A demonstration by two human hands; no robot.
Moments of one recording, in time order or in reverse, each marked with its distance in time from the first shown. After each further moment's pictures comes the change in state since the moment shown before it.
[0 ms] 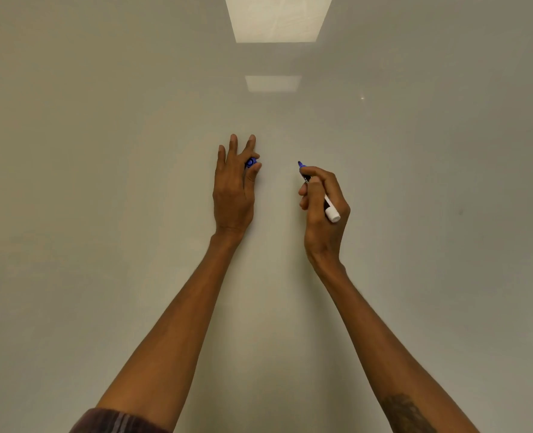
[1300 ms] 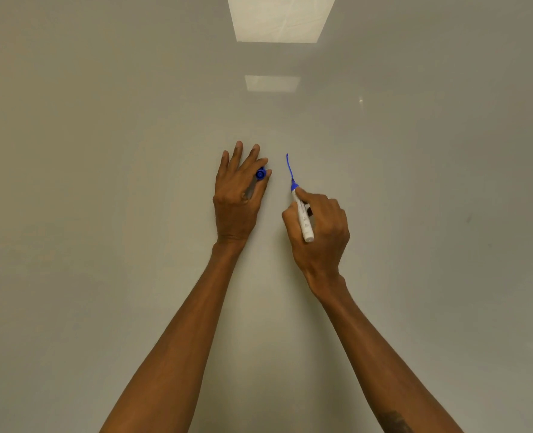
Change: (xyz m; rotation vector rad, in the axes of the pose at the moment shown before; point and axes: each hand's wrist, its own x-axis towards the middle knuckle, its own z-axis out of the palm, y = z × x) left_hand 0.001 -0.019 0.005 0.137 0.190 0.341; right_hand -0.013 0.028 0.008 -0.633 0.051 -0.427
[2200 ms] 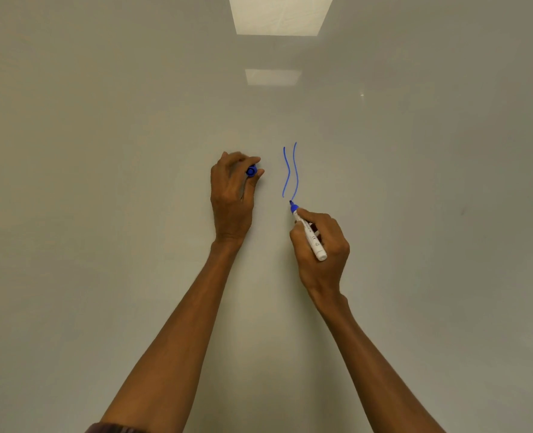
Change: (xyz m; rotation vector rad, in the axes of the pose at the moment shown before) left_hand -0.010 0.006 -0.008 -0.045 0.037 -0.161; right_hand -0.034 -0.002 -0.028 0.263 -0.059 0.238
